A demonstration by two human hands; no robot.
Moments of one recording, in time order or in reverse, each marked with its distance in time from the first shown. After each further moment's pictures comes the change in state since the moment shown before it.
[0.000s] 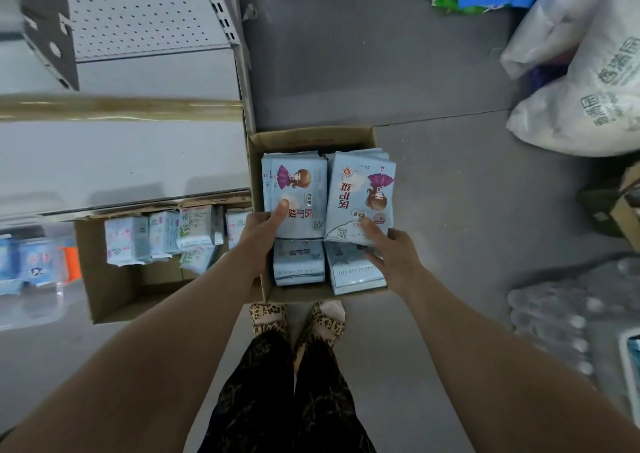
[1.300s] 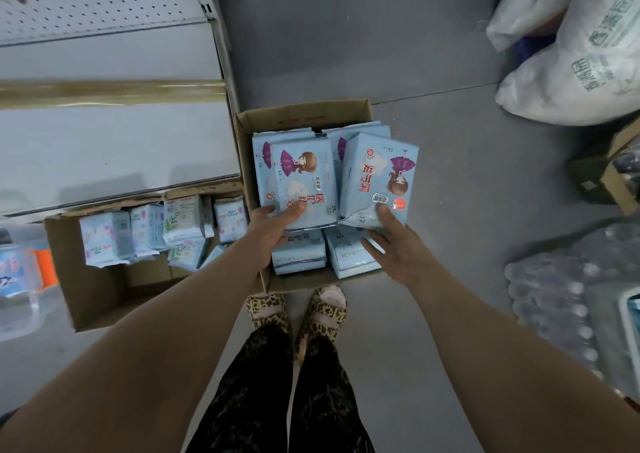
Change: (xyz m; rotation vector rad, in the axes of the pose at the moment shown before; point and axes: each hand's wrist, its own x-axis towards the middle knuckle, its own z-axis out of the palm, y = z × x) left_hand 0.018 -0.030 0.005 -0.001 -0.053 -0.069; right_hand 0.002 0.039 -0.006 0.327 -0.006 0.082
